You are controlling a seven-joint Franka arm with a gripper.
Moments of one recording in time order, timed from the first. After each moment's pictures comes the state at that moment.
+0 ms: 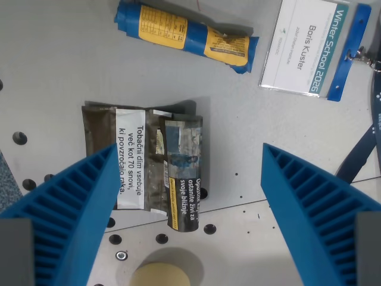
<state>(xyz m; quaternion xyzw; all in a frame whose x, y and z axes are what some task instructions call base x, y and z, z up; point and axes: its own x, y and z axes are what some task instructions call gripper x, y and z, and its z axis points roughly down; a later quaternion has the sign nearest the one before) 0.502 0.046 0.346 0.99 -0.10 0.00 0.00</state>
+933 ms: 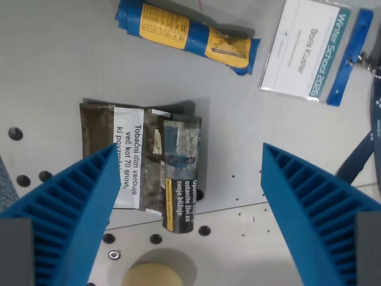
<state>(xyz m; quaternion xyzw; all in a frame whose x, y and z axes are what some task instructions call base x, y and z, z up) 0.503 0.046 0.340 1.00 -0.08 0.00 0.00</state>
